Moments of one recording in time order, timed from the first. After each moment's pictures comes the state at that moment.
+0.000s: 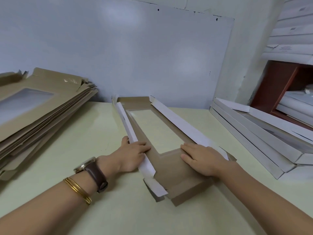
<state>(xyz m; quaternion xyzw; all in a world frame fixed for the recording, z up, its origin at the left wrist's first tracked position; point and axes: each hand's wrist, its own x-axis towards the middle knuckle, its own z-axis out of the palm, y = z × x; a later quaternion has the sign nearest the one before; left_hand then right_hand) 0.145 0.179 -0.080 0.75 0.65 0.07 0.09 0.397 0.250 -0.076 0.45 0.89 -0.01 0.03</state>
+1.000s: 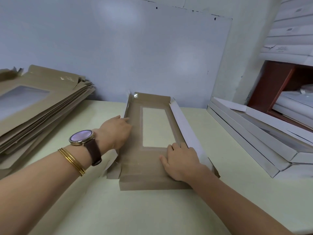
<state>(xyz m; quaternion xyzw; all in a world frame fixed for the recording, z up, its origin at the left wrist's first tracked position) 0.115 0.202 -0.036 0.71 0.66 -0.15 -0.16 0.334 0.213 -0.084 0.52 0.85 0.09 0.05</state>
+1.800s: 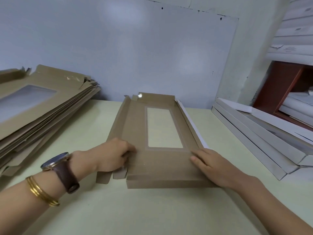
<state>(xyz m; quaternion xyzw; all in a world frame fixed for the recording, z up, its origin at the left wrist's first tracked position) 0.105 0.146 -0.058 0.76 0.64 0.05 0.09 0.423 0.223 -0.078 0.47 0.87 -0.12 -0.08</state>
